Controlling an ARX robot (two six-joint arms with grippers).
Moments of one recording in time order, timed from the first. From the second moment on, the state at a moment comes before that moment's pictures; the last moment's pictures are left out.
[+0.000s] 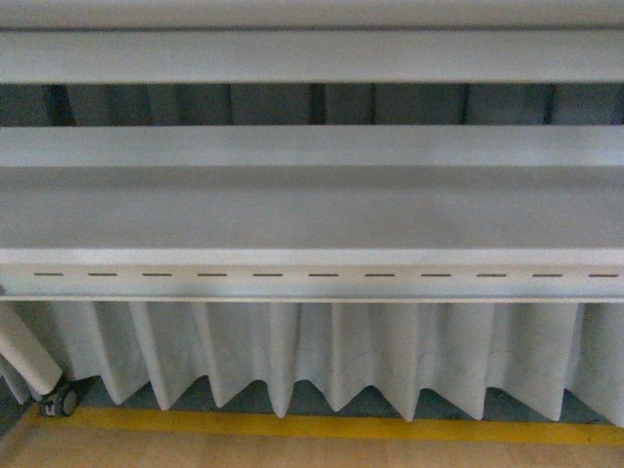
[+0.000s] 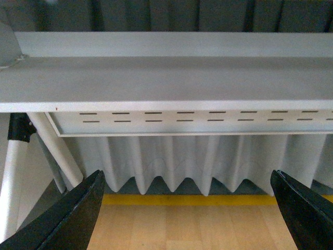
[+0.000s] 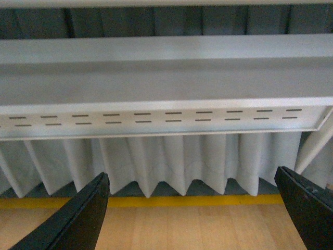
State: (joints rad) left arm 0.00 0.01 0.01 -0.01 0.00 0.00; right arm 0.00 0.00 0.01 -0.01 0.00 -0.01
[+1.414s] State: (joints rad) left arm 0.00 0.01 0.01 0.00 0.00 0.00; right arm 0.00 0.00 0.01 0.00 0.00 -0.01
